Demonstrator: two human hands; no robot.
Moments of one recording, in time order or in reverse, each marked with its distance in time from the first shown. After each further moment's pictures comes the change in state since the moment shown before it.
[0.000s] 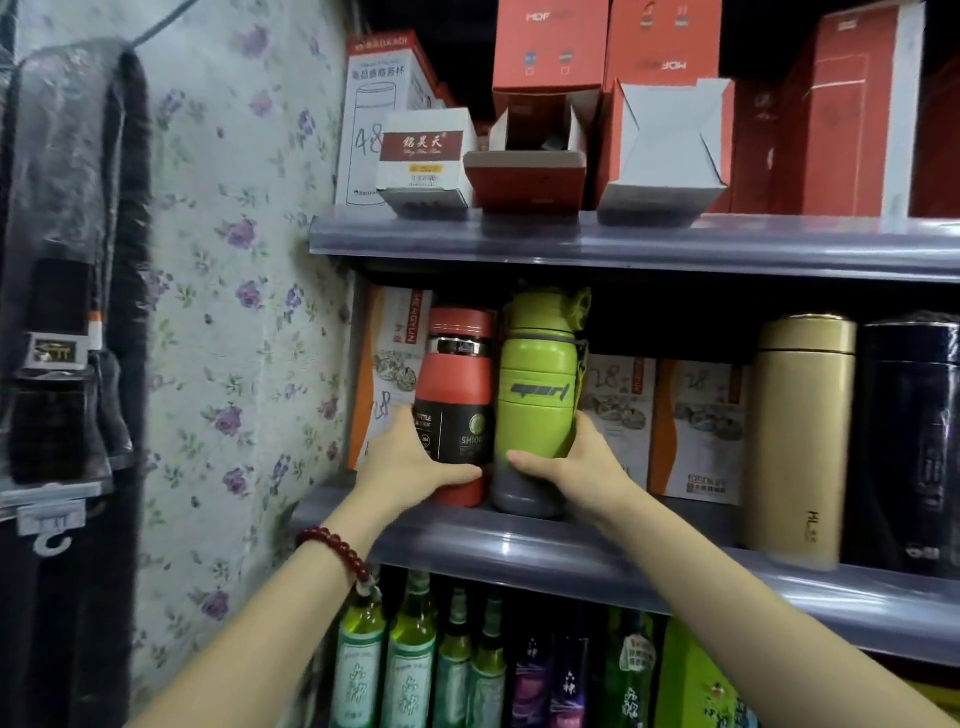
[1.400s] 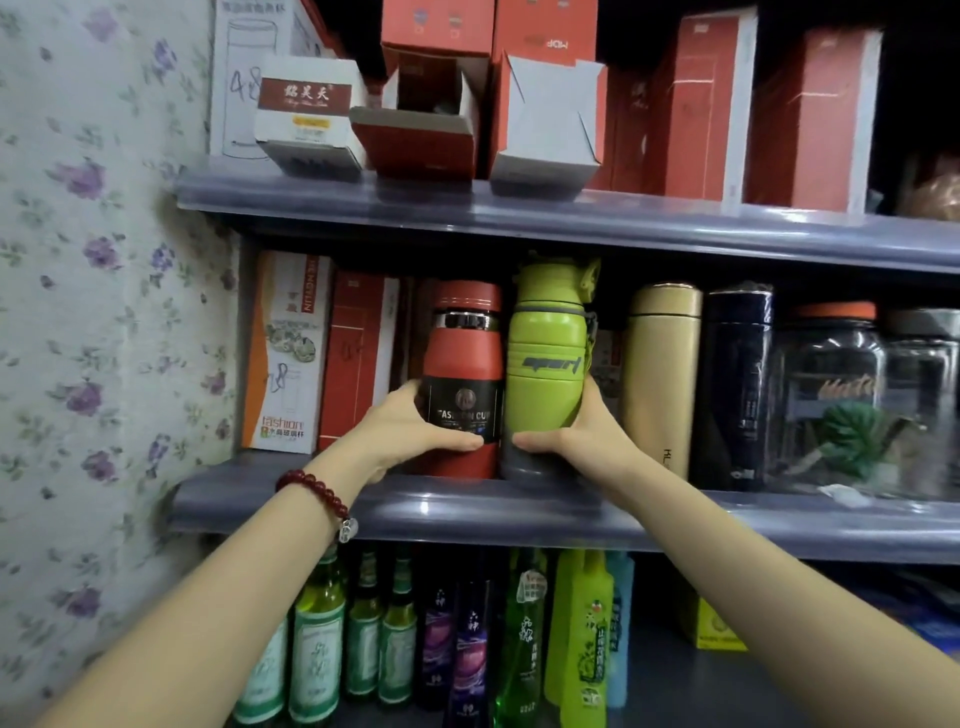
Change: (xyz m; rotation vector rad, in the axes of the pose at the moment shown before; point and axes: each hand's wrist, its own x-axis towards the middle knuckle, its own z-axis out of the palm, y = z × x) left_hand -0.005 0.050 0.050 -0.299 -0.452 0.090; right_hand -0.042 0.004 -0.088 -0.089 0.153 -0.007
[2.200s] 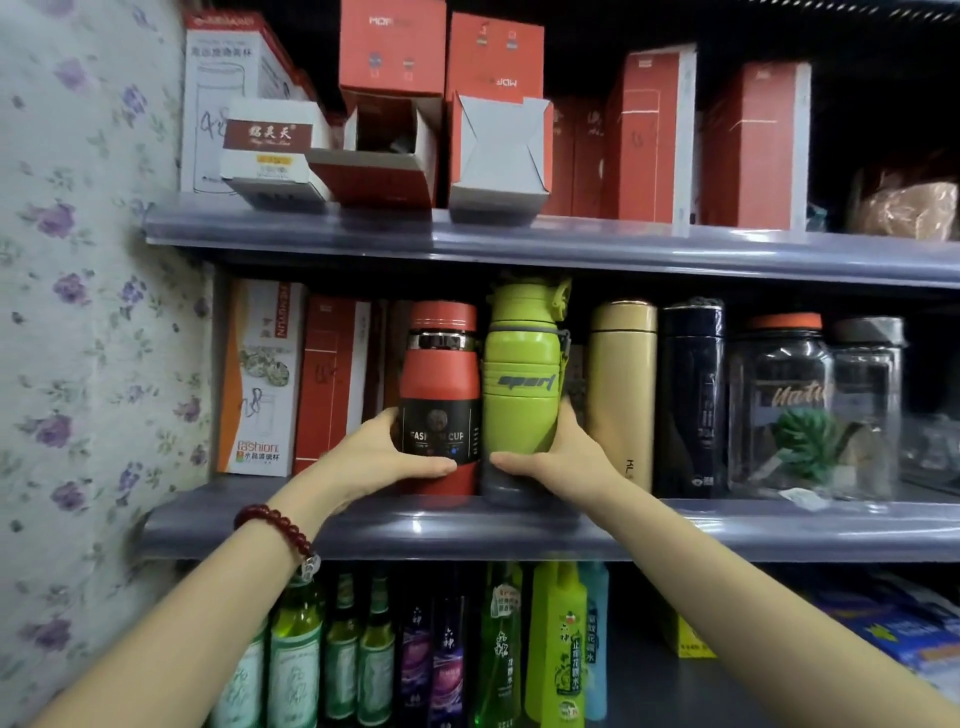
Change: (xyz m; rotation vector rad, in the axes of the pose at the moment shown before) left_hand -0.012 0.005 0.004 0.045 -0.053 0.030; right_hand -0.018 -0.008 -0.014 -0.239 0.043 0.042
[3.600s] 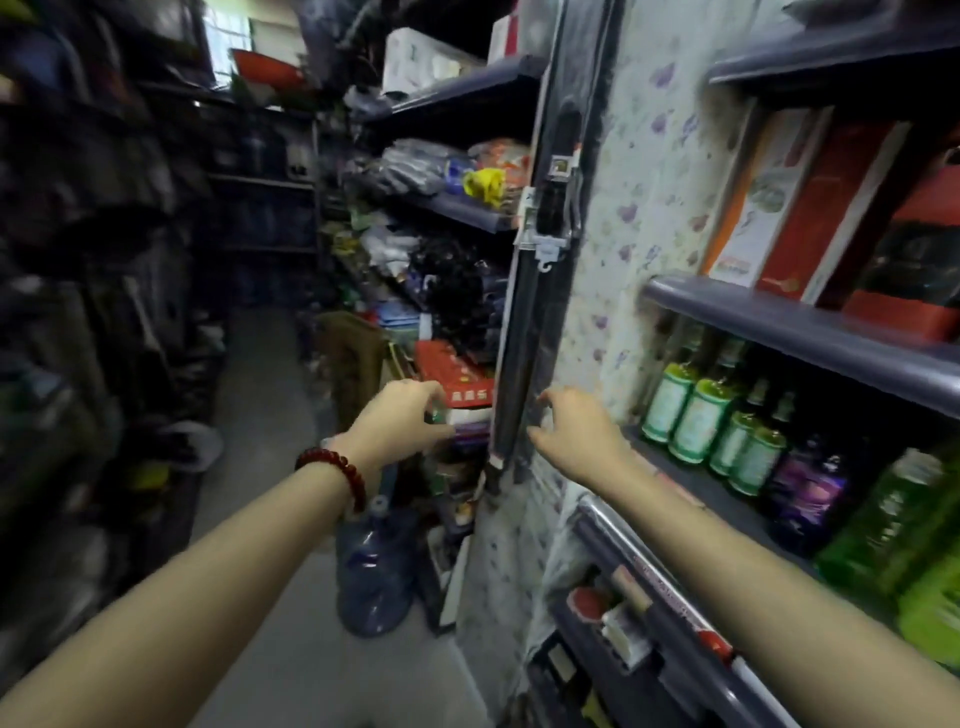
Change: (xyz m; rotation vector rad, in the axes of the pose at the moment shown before) left_hand -0.436 0.007 0.008 0.917 0.617 -0.884; right_hand -0.260 -0.050 0.162 -0.177 -0.826 -0.821
